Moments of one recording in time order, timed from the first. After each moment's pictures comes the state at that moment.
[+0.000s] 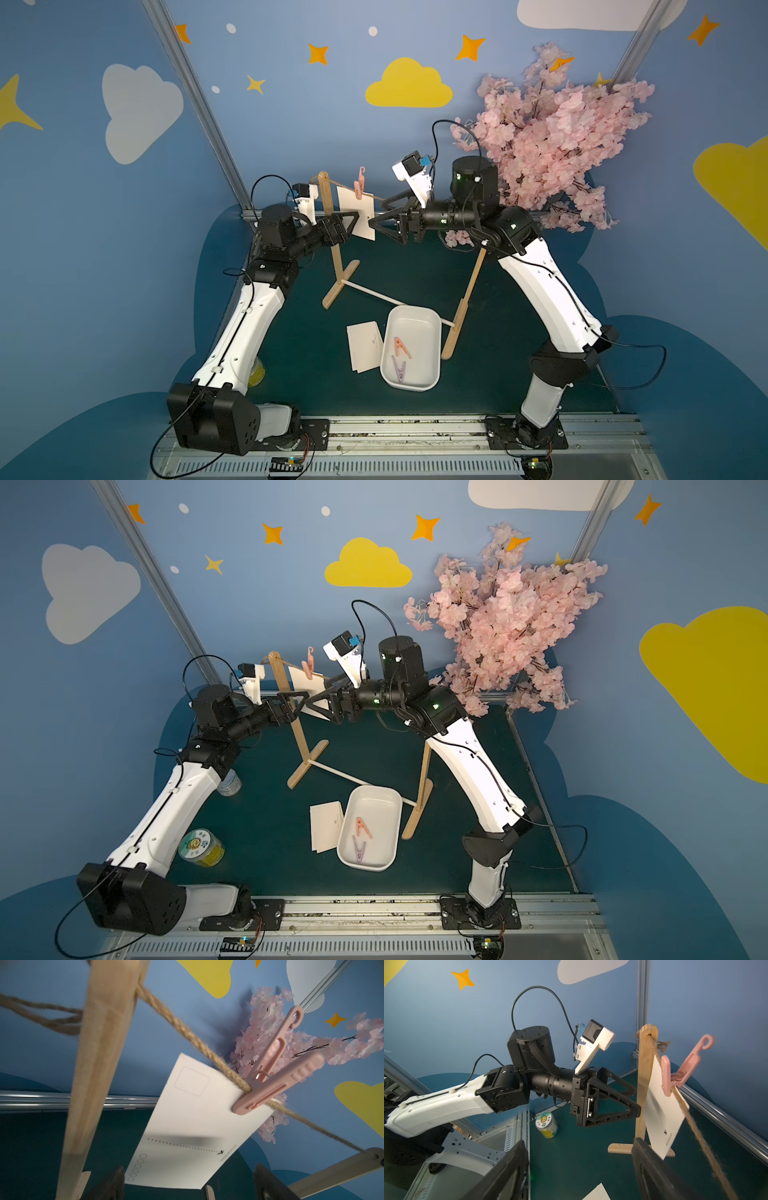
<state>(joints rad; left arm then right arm) -0.11 1.34 1.31 -0.12 0.53 -0.49 0.75 1.82 2.36 -0.76 -0.64 0.10</state>
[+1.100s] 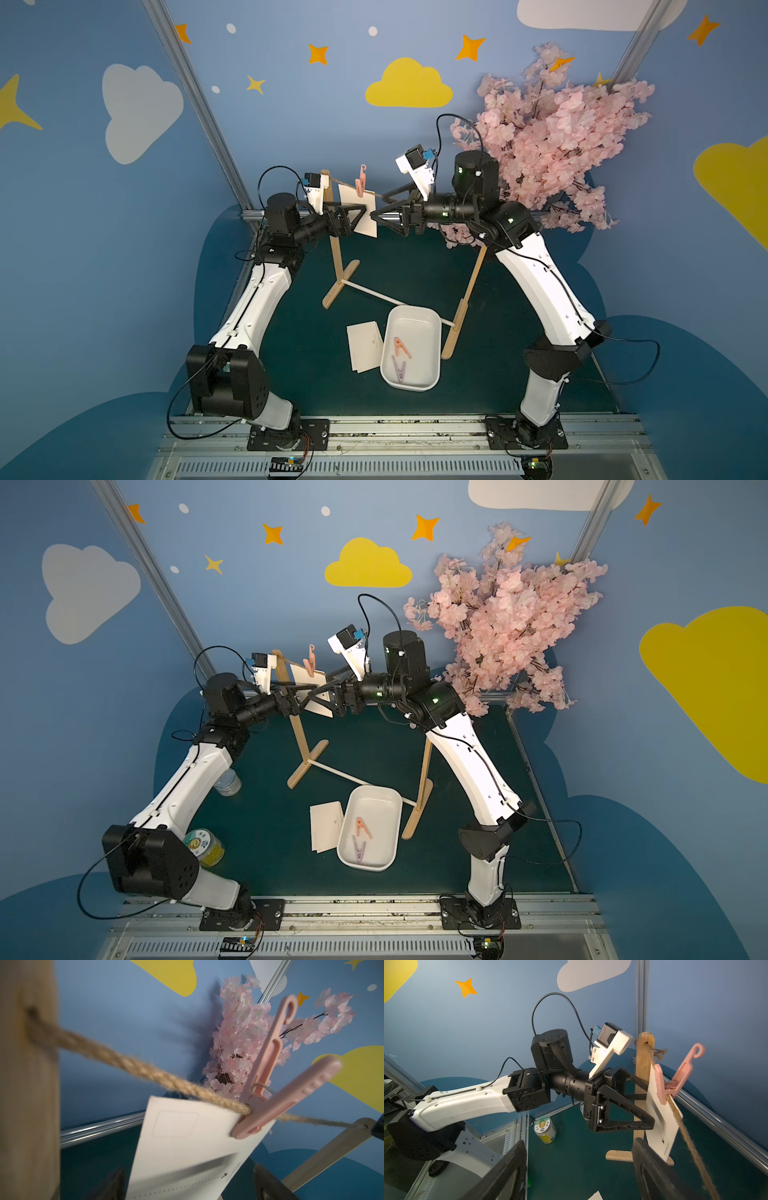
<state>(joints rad) -0.08 1.51 1.39 0.06 0.73 -0.39 0.70 1.86 2.39 -0.73 -0.70 0.11</state>
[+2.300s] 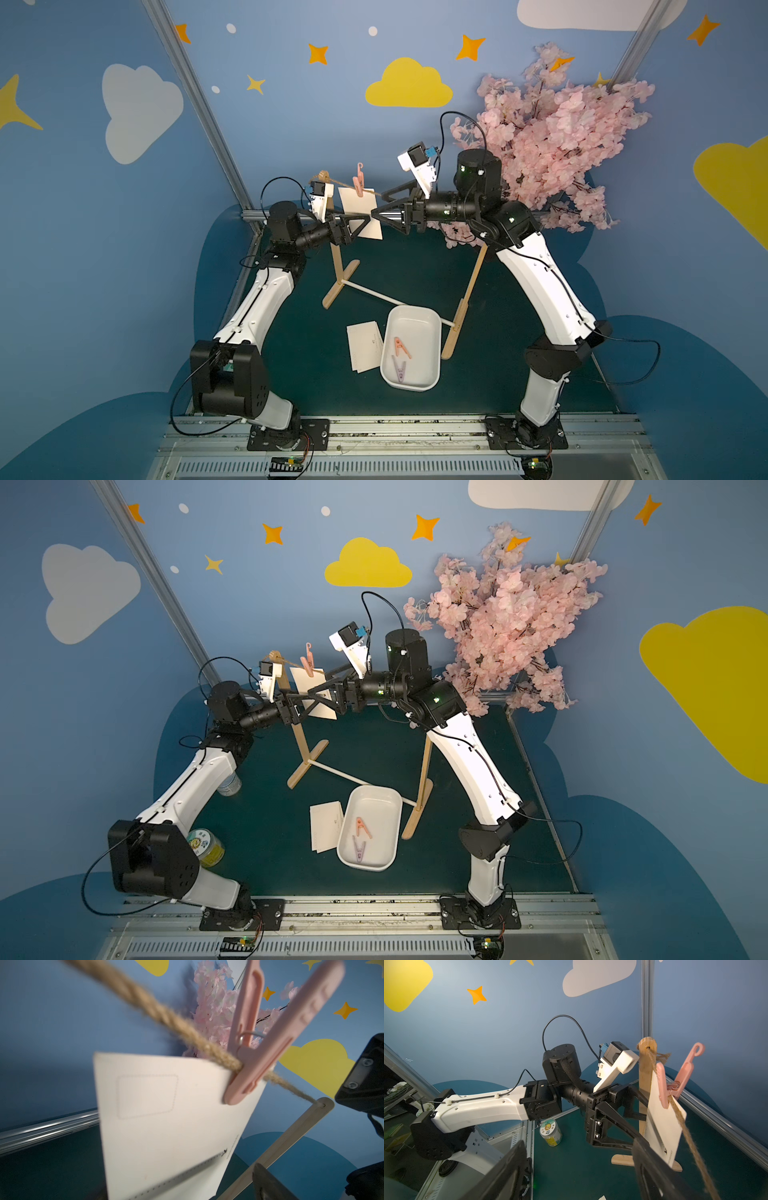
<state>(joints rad) -0.08 1.51 1.29 0.21 0.89 -0.48 0.69 1.86 2.39 -0.70 -0.74 0.14</state>
